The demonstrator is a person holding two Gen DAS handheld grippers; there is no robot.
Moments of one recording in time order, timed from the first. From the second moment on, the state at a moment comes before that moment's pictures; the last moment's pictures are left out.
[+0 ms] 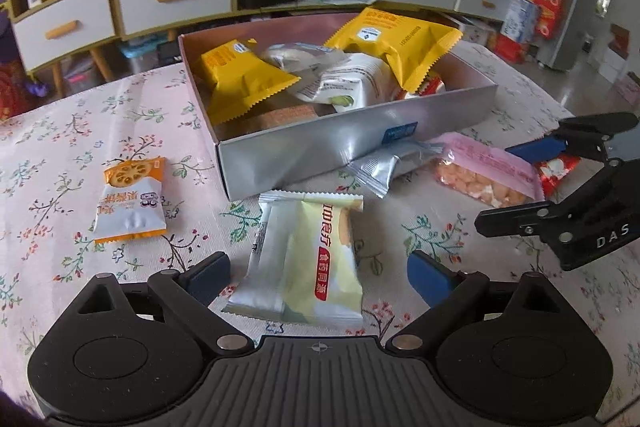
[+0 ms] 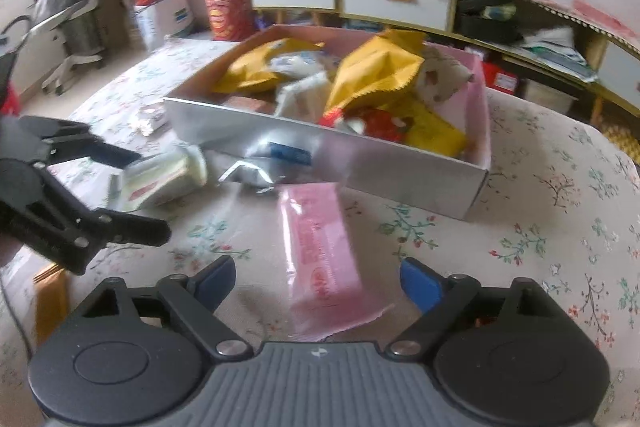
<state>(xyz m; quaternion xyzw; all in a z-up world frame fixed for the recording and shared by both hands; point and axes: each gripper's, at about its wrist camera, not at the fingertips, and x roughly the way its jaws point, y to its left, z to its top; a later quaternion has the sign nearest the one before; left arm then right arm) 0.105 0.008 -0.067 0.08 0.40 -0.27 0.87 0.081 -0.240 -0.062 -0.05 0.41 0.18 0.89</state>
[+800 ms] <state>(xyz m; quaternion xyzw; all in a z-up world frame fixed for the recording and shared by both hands) 0.089 0.004 -0.049 0.03 0.41 -0.22 0.88 0.071 -0.230 -0.039 -0.03 0.39 0.15 0.91</state>
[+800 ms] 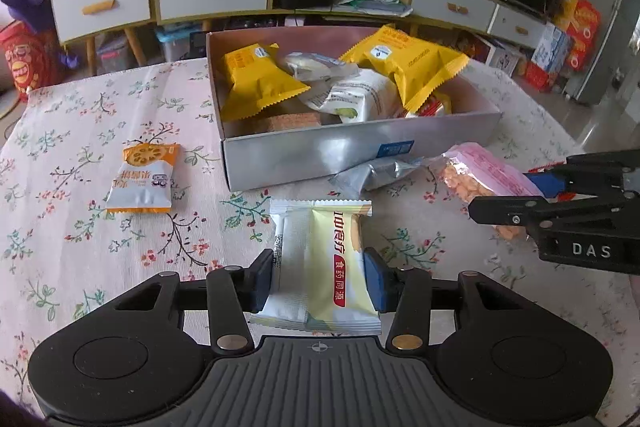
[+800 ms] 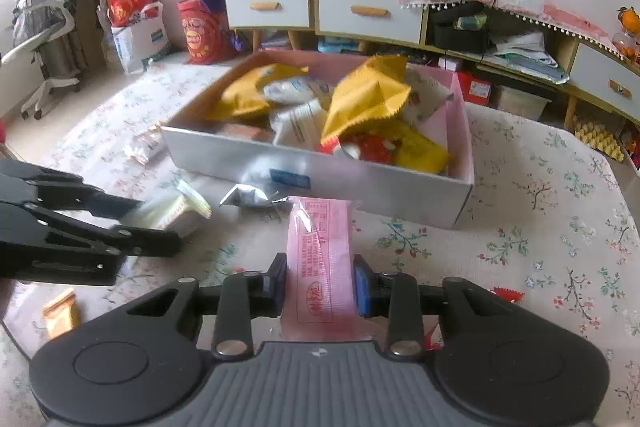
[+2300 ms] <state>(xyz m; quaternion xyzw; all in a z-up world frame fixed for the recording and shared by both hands) 0.252 -0.060 -0.029 -0.10 0.37 -0.18 0.91 0.176 -0.288 -0.030 0.21 0.36 0.06 0.91</state>
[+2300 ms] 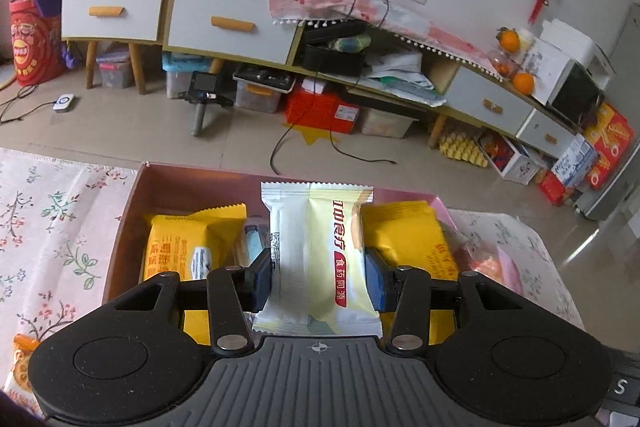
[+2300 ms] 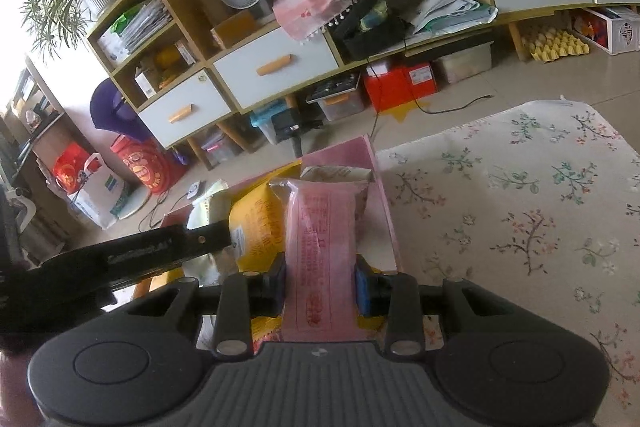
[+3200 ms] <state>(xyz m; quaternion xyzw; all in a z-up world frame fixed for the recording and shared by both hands) 0.210 -0.048 0.000 -0.06 0.37 -0.21 0.90 0.155 -0.306 -0.001 0.26 0.34 0.05 0.90</state>
